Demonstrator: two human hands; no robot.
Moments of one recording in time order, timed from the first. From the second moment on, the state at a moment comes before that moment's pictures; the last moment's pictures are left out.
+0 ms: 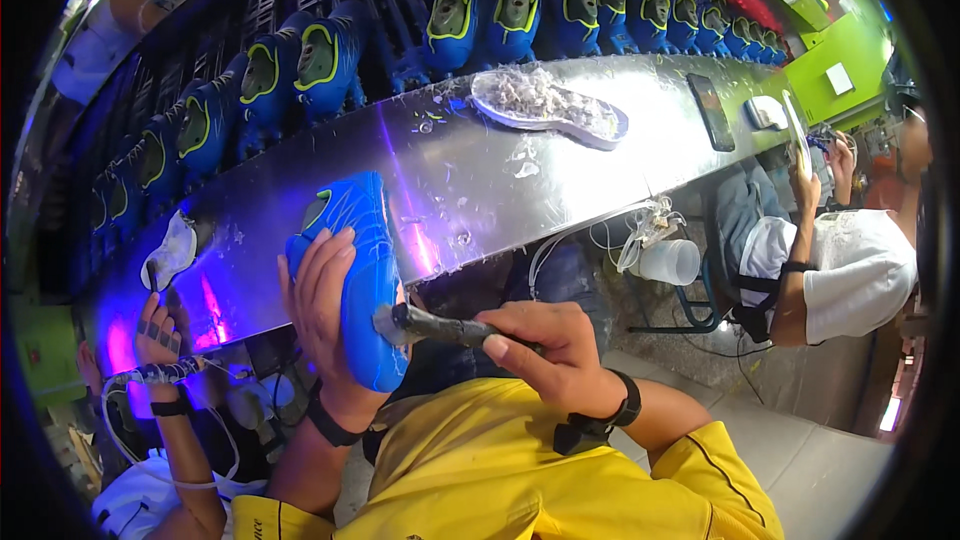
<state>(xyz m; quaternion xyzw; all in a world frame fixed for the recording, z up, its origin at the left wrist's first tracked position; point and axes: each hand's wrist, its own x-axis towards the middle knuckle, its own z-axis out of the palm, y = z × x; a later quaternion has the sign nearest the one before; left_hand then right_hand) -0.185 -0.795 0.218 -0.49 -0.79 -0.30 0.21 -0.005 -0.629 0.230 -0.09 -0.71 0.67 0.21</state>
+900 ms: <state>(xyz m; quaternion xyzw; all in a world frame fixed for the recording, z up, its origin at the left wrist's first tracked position) -0.248 -0.719 0.322 -0.48 -0.82 -0.30 0.01 -0.090 -0.538 0.251 0.00 -0.77 0.51 0.39</state>
